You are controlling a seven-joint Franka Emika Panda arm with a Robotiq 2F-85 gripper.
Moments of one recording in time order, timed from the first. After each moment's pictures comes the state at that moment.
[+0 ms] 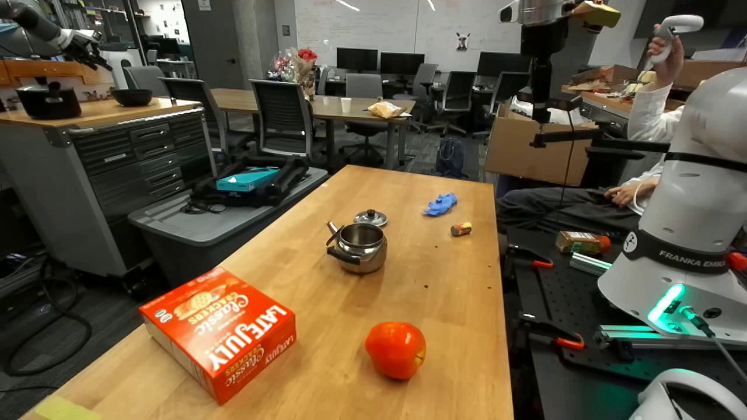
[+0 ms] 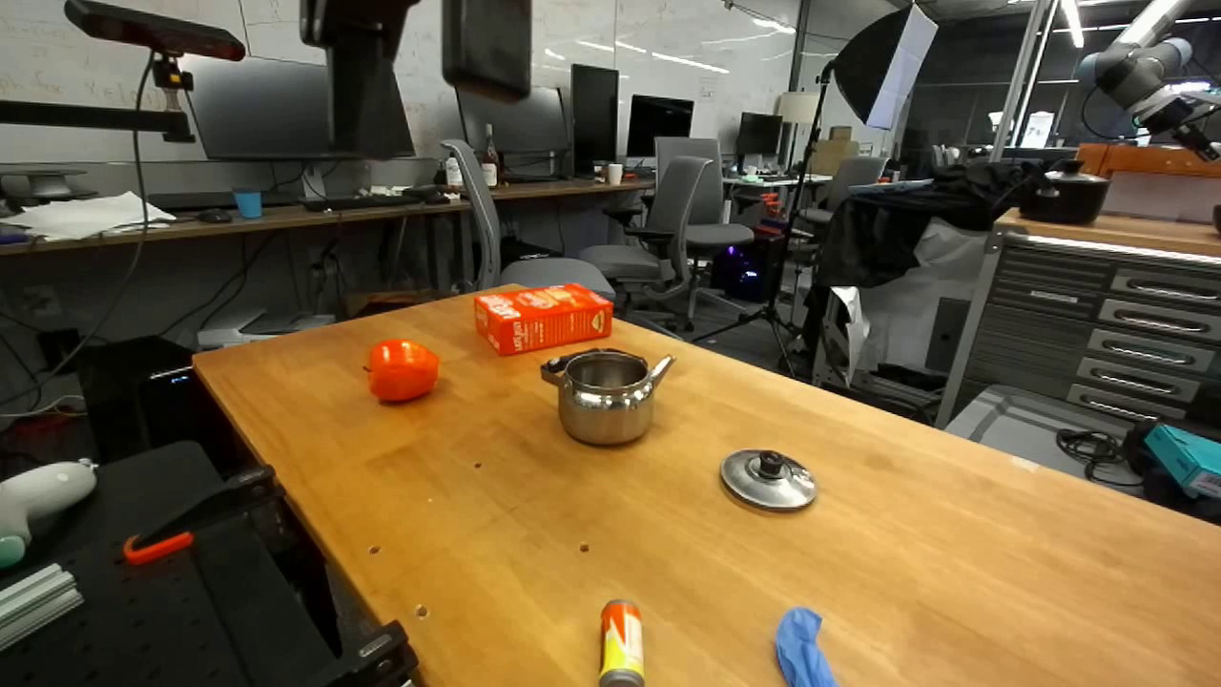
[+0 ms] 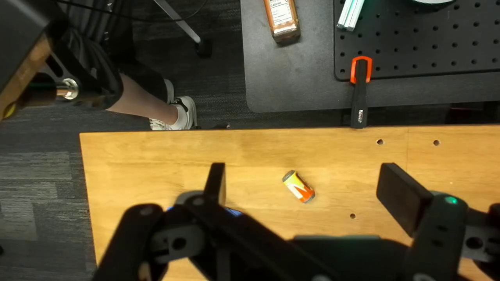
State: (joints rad) arm -0.24 -0.80 -0.14 -2.70 -0.39 1.77 -0.17
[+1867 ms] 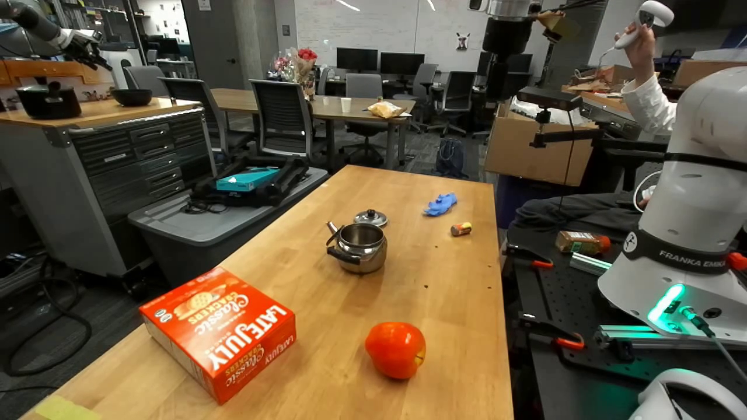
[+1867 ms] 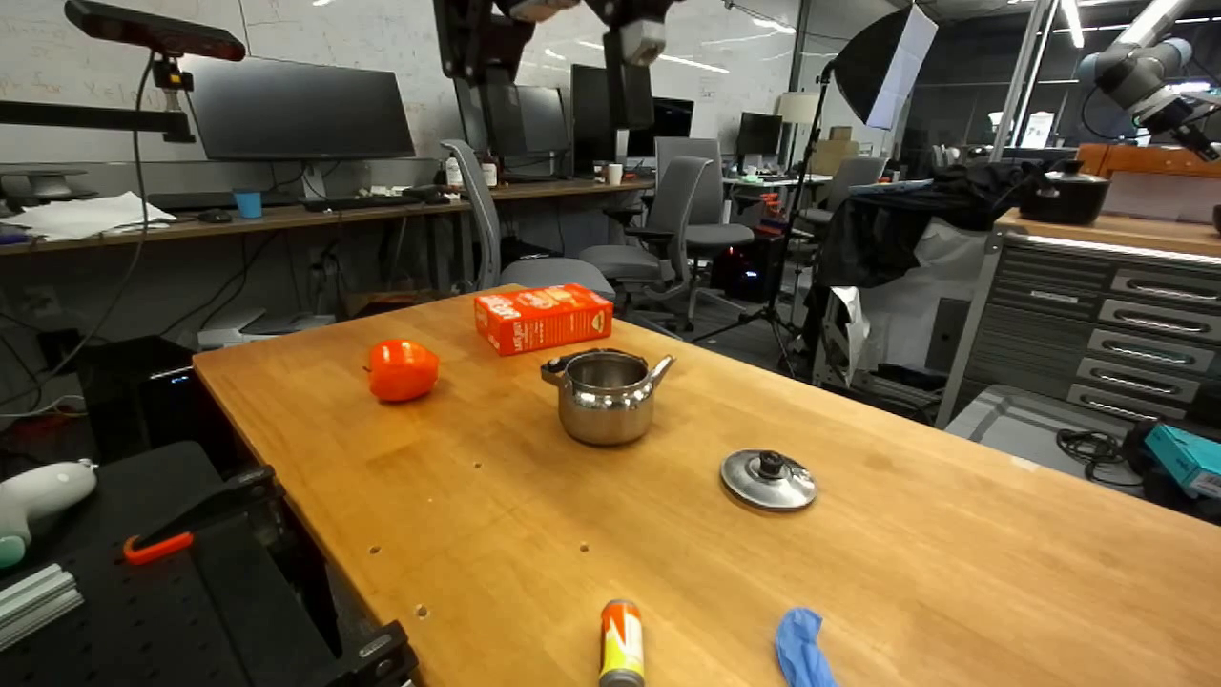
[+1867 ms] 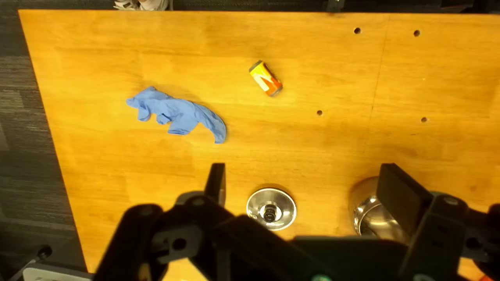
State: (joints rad) arm -0.13 -0.69 -0.13 -2.68 -0.30 2.07 -0.13
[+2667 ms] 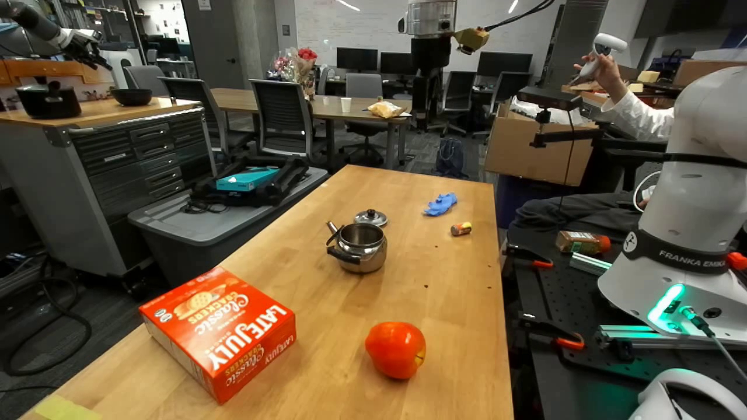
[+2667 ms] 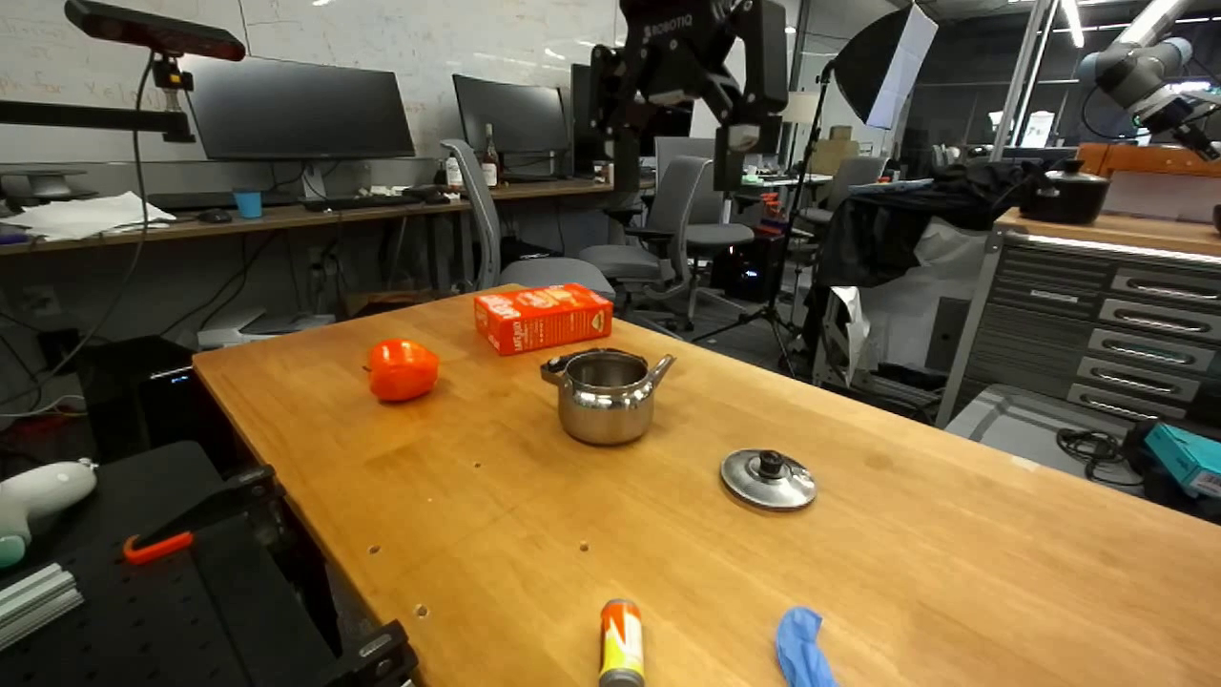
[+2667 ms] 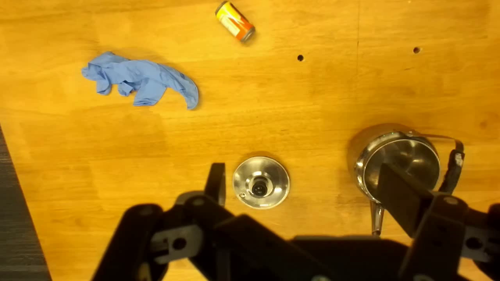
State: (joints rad) arm -0.10 -0.20 -0.09 -2.32 -0.17 2.09 -0.03
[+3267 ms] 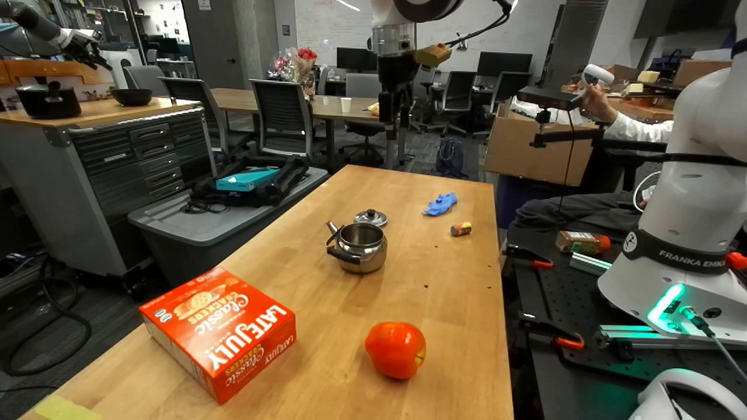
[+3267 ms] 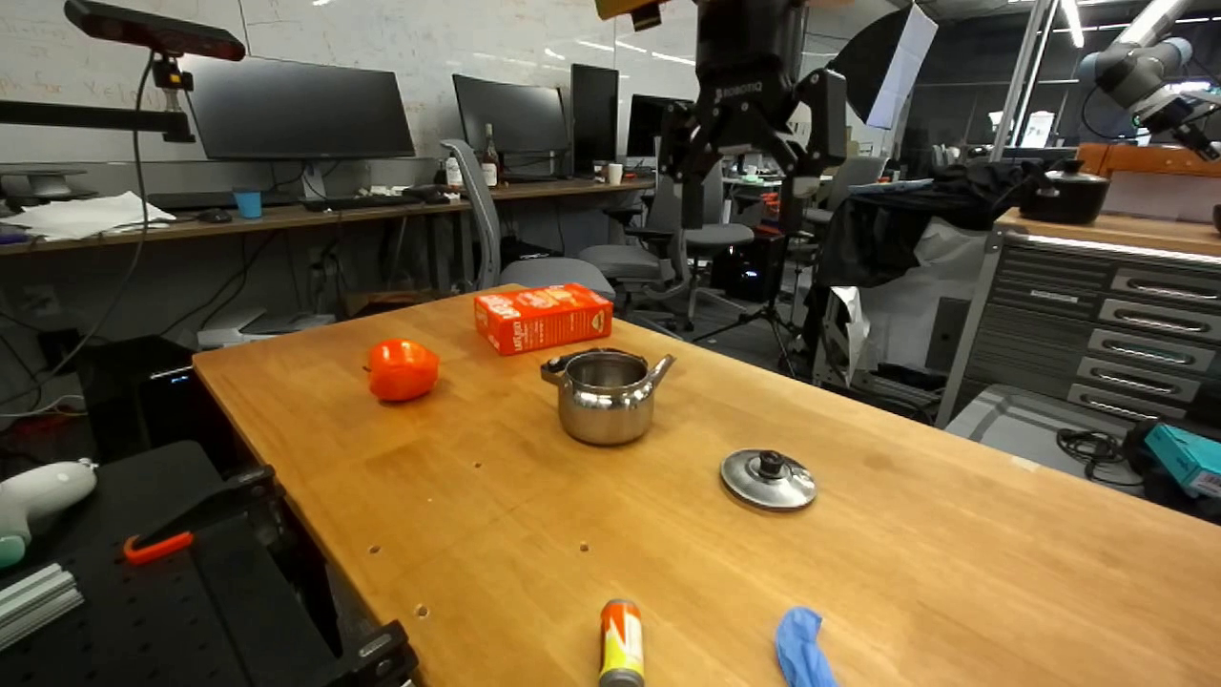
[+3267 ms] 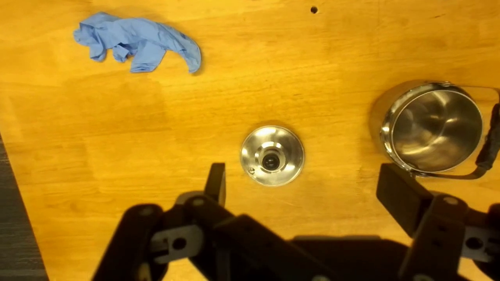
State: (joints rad) arm -0.10 0.05 -0.09 -2.11 -0.17 2.10 -0.01
